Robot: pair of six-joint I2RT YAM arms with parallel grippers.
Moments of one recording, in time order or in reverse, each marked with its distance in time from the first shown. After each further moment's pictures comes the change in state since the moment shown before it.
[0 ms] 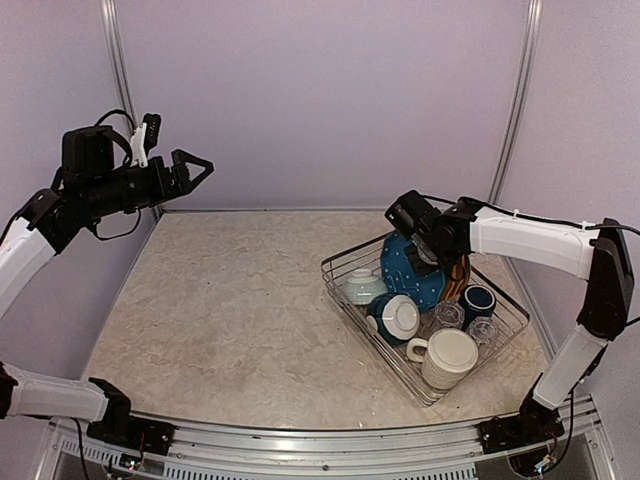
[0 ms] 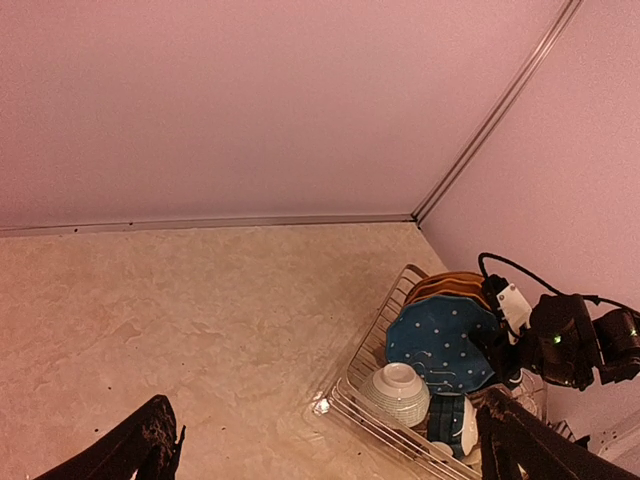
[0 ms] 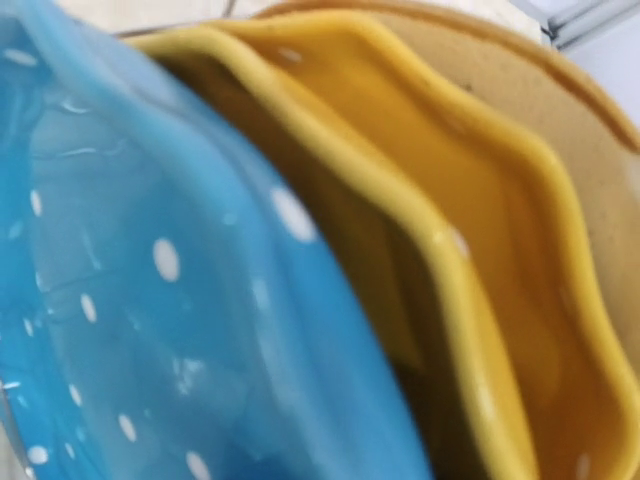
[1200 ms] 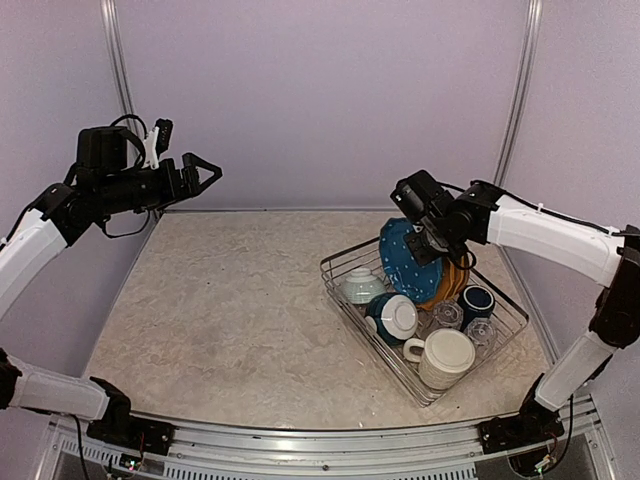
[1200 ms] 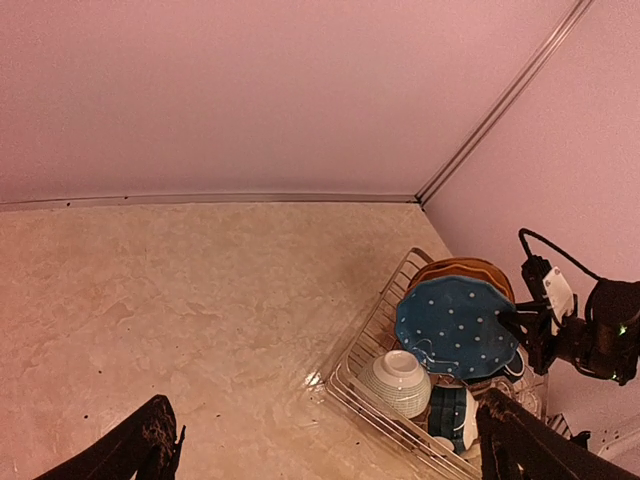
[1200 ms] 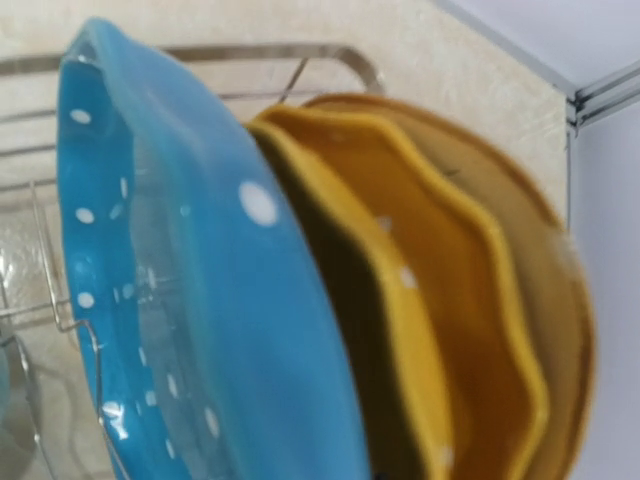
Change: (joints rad) left arm 0.003 0.068 0.017 -0.016 0.021 -0.018; right arm 0.051 -0.079 0.086 -0.065 -0.054 -0.091
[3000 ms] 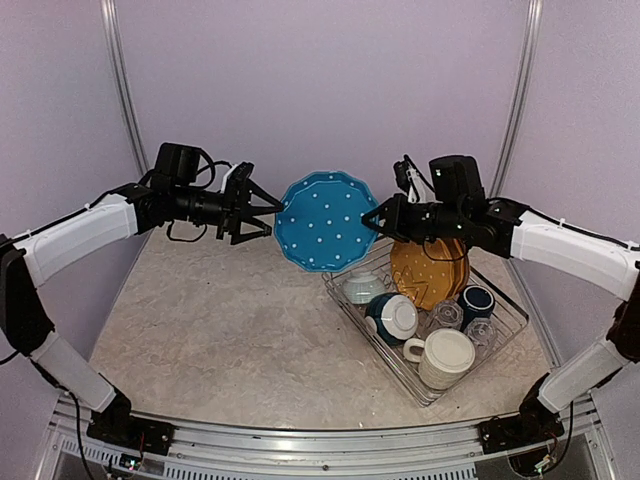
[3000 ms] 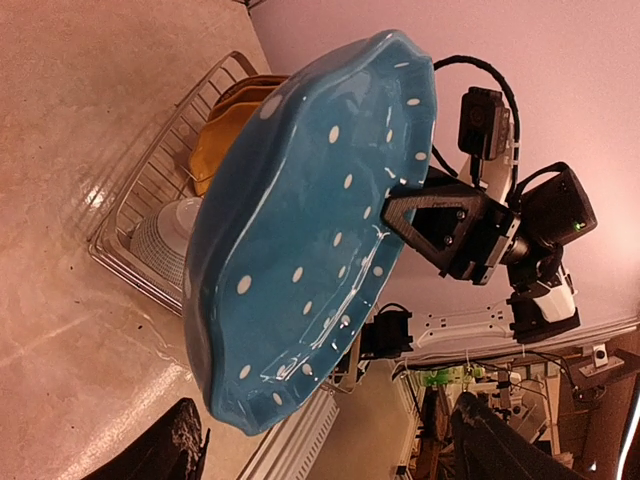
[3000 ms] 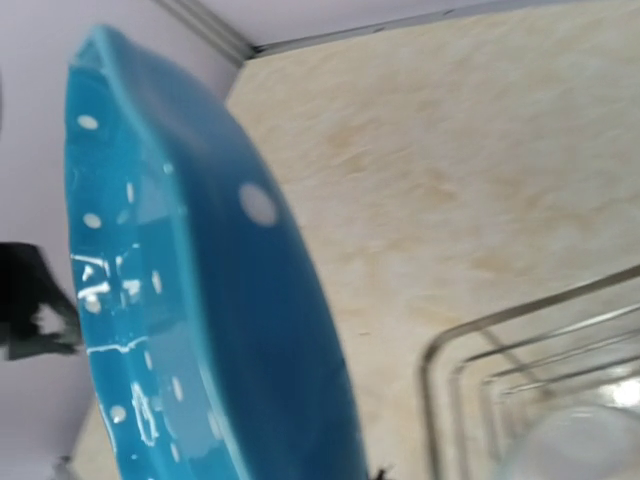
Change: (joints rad) left arm -0.059 0.357 0.016 0.164 0.635 -0.319; right arm -0.097 -0.156 -0.192 0.663 -0.886 0.493
